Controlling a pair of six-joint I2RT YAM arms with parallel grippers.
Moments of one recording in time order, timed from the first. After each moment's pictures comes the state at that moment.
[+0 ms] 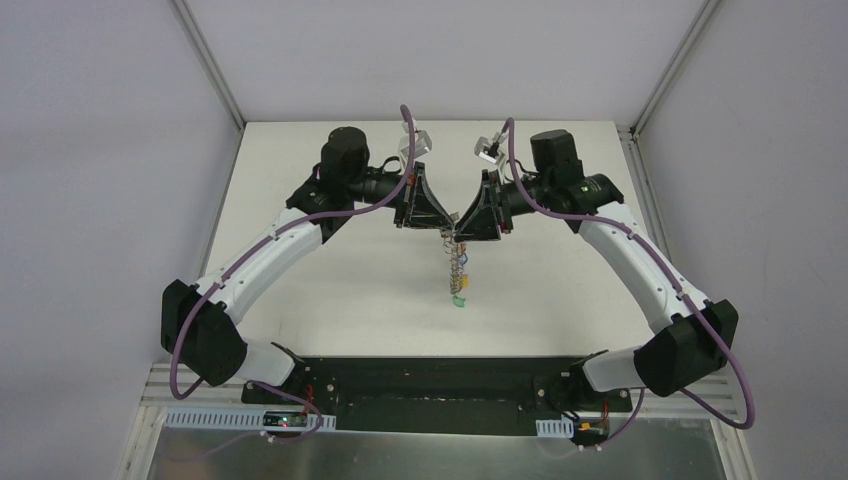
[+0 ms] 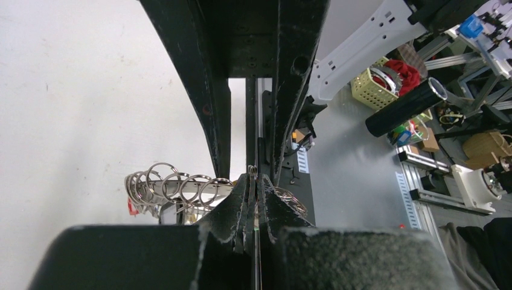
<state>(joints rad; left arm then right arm) -0.55 1.39 1.23 0.01 1.10 -0.36 0.45 1.39 1.35 -0.66 -1.14 -0.09</state>
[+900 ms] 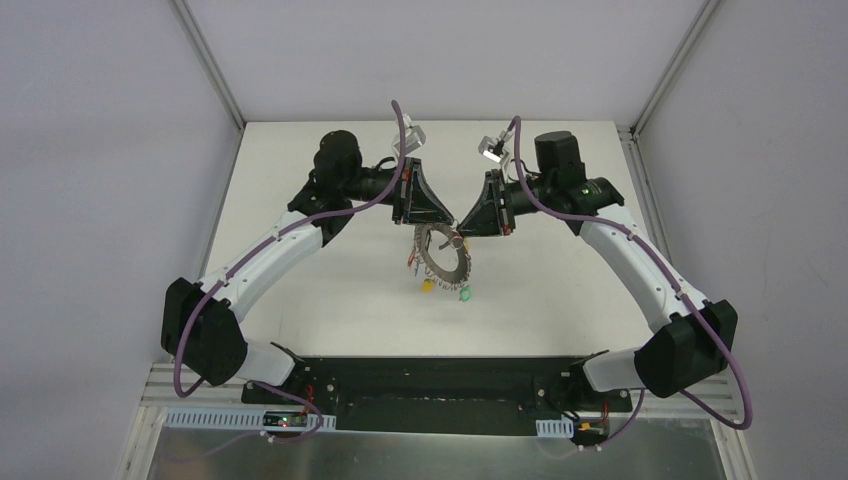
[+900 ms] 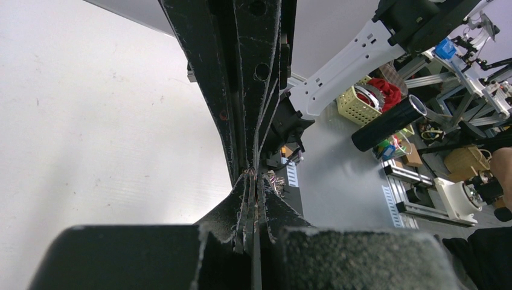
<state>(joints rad) -0.53 1.40 1.16 0.24 1.12 -0.54 0.43 1.38 1.30 -0.57 -1.19 -0.01</state>
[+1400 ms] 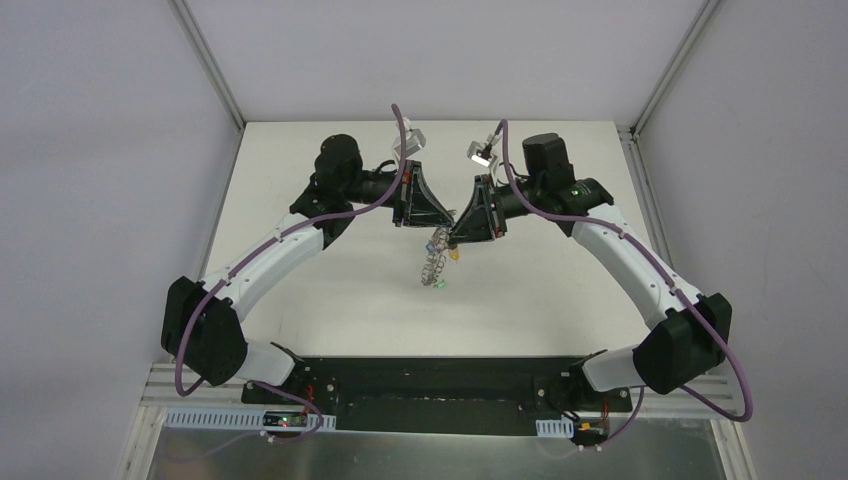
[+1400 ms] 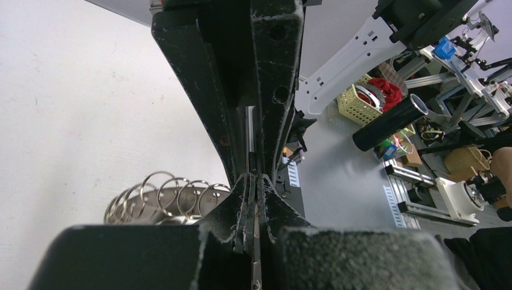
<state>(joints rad) -0.53 1.40 1.13 0.27 1.12 -0.54 0.48 1.40 1.30 -0.56 -1.19 0.02</state>
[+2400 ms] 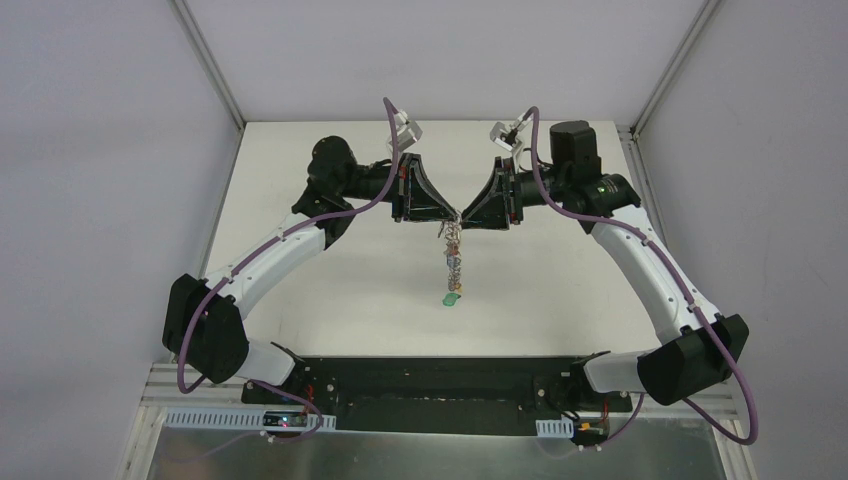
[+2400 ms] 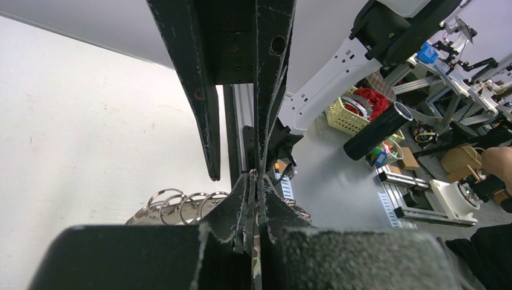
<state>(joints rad) -0.53 1.41 1.12 0.50 1.15 -0.69 0.40 1.34 1.37 -0.59 -1.17 -0.01</state>
